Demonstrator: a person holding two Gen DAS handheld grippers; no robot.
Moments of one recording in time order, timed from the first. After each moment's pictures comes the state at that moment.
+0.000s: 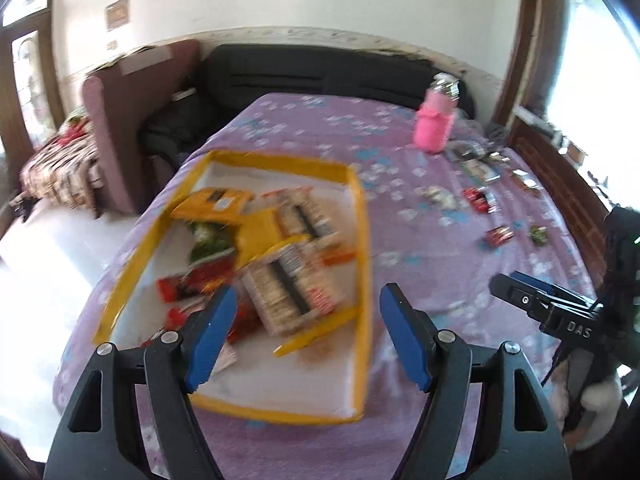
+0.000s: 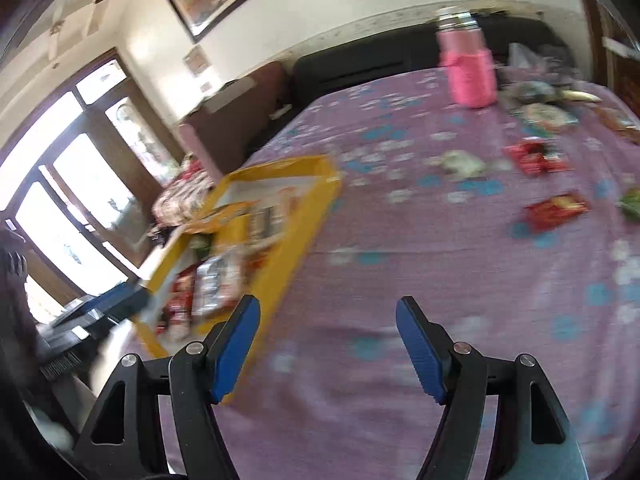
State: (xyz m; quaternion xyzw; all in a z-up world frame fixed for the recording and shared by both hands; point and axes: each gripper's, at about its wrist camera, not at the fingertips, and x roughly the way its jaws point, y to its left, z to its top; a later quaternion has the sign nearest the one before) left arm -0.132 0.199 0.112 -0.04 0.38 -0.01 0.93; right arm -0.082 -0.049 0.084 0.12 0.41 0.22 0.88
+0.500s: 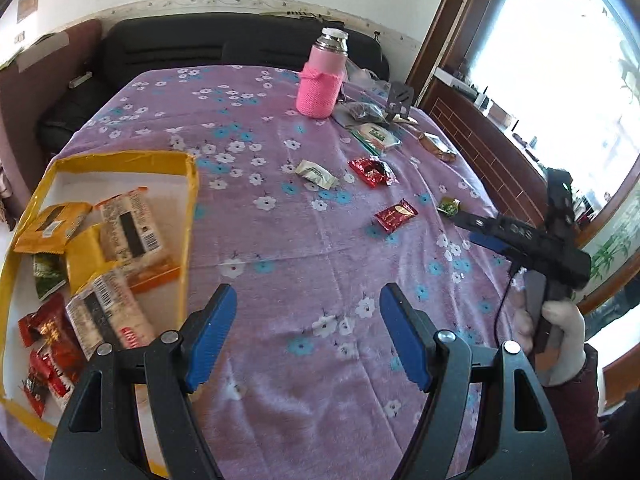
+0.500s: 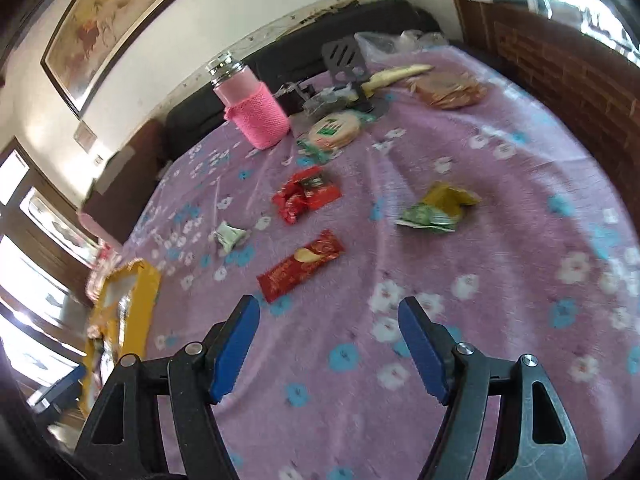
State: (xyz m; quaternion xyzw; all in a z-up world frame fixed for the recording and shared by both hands) left arm -0.072 0.093 0.100 -0.05 0.43 -0.16 0.88; right arm -0.020 -0.230 0.068 0.22 0.44 0.05 0.87
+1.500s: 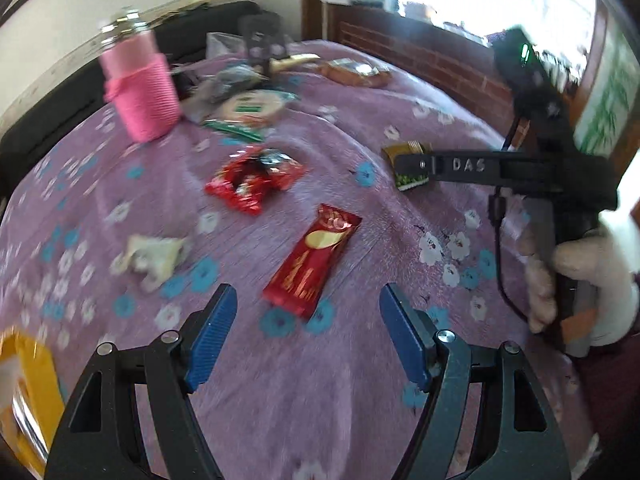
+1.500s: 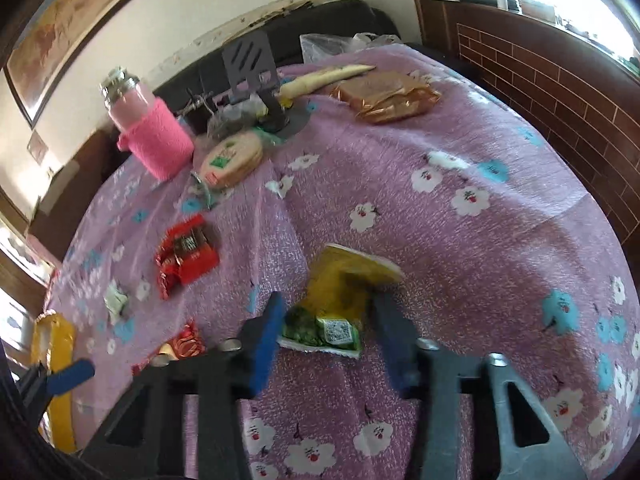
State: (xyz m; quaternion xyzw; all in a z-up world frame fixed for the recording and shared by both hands) left arm 0.030 -0.097 0.030 0.17 0.43 -0.29 0.84; right arm 0.059 -0.294 0.017 0.18 0.44 -0.04 0.88
